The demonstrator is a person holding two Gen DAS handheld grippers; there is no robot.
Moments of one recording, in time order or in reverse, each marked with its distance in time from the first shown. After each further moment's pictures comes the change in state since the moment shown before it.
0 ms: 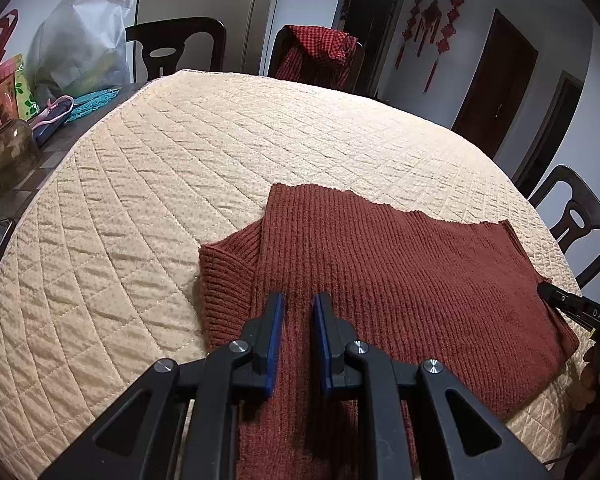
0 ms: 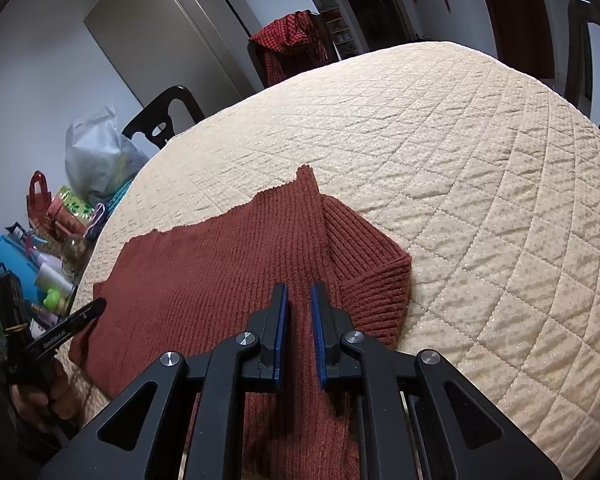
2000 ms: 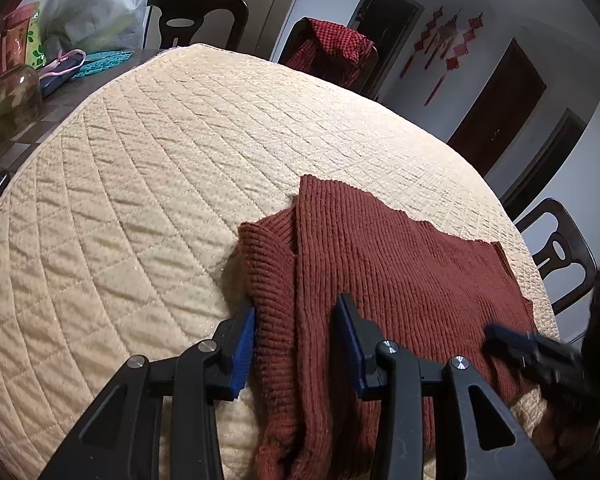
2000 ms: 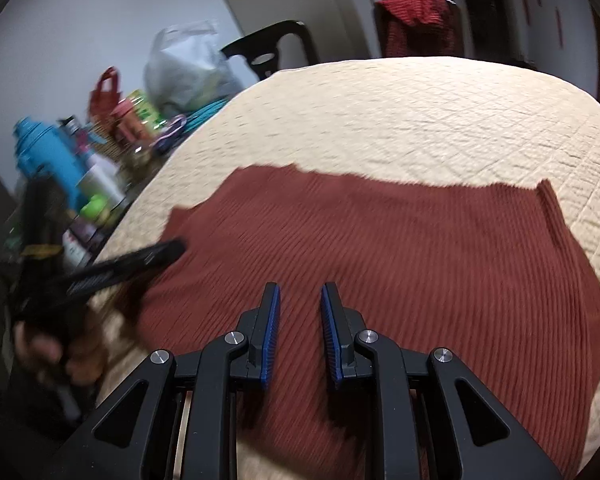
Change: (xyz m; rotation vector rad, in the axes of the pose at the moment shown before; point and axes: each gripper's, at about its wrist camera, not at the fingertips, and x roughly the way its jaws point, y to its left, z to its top) left arm -0.001 0.034 -0.002 -0.131 0.039 -0.099; right arm 0.039 0.128 -0.032 -0.340 0.153 0.190
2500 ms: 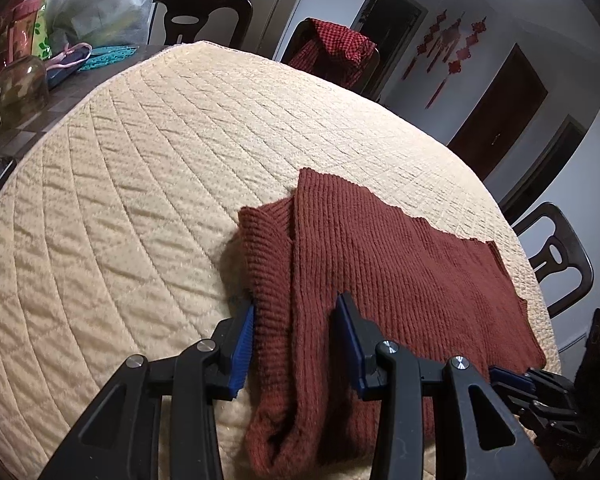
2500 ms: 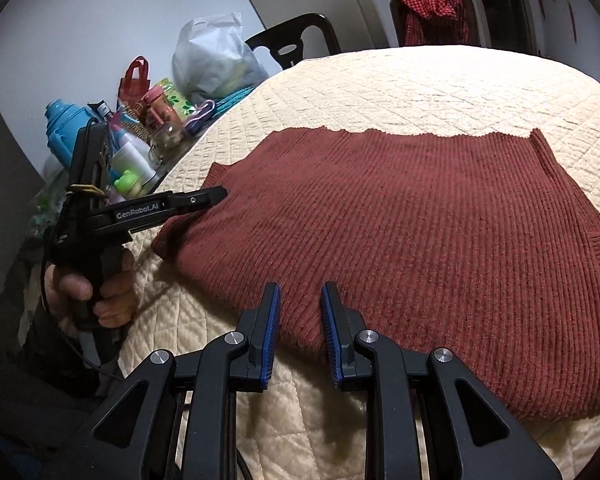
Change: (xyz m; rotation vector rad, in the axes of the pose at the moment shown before) left arm -0.007 0.000 -0.010 -0.026 0.002 -0.011; right arm -0.014 0.000 -0.028 -0.001 0.015 0.070
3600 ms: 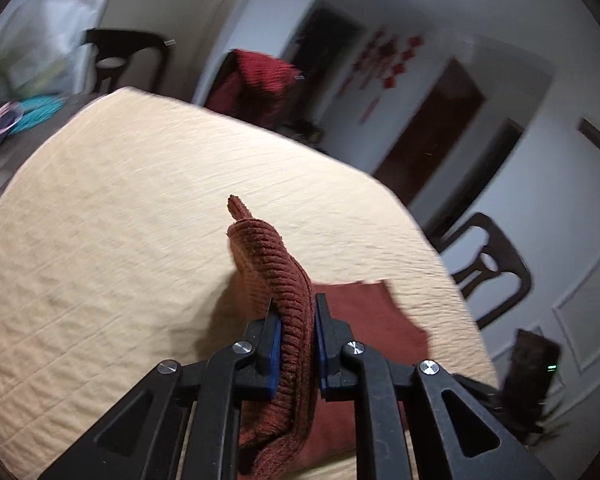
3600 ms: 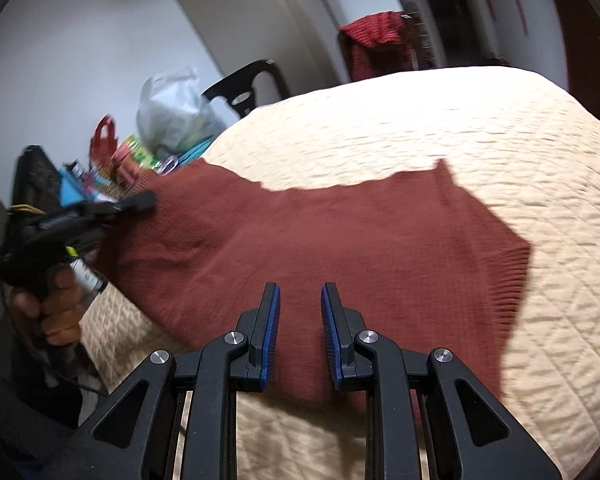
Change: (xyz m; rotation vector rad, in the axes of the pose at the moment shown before) left arm -0.041 -0.090 0.047 0.101 -0.078 -0.239; right arm -0.058 -0.052 0.006 0.149 -0.170 -0.107
